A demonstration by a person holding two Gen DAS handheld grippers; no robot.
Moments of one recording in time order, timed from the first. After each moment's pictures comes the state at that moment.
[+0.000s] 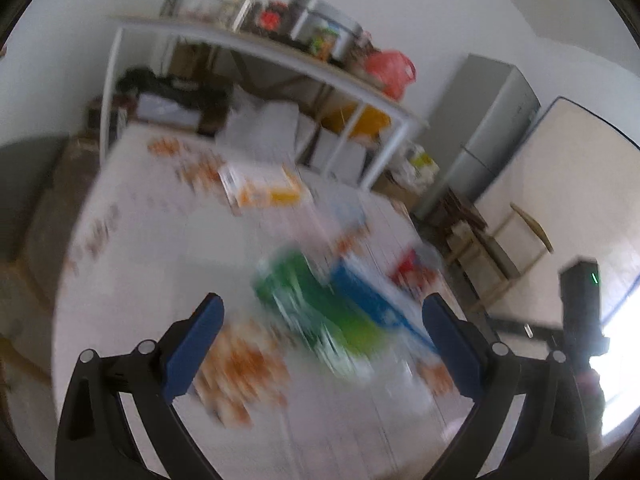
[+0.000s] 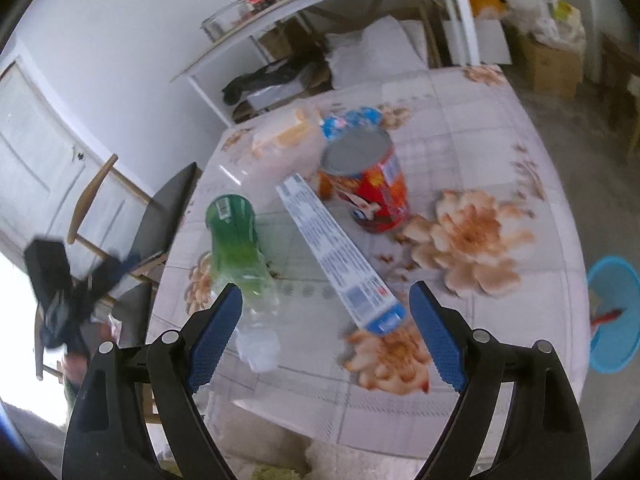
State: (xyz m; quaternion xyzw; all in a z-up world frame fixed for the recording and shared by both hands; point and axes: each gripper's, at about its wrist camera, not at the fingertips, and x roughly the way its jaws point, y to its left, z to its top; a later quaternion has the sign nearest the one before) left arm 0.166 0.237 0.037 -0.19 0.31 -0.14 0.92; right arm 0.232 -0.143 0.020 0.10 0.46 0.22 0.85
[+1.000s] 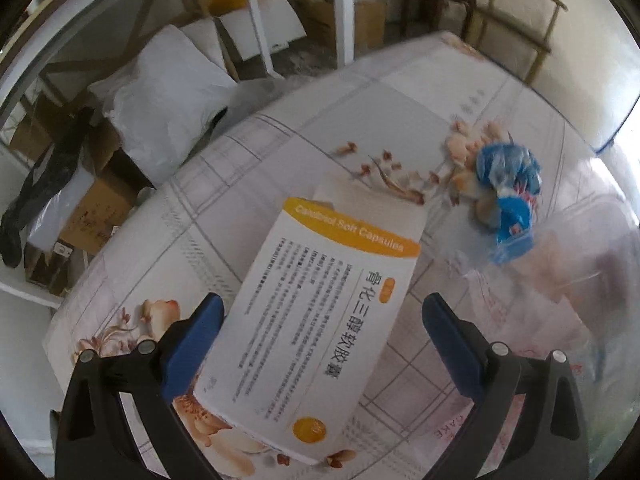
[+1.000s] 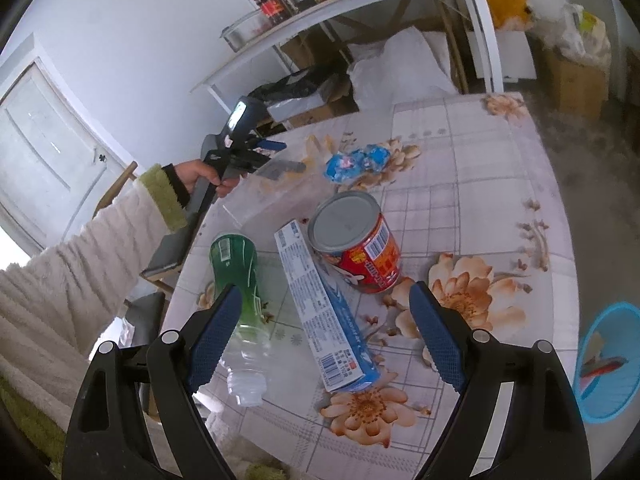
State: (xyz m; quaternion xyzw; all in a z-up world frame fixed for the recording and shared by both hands) left arm 0.523 0.157 -0.067 0.22 0.51 -0.27 0.79; right arm 0.288 -0.169 0.027 0.11 0.46 0.26 0.84
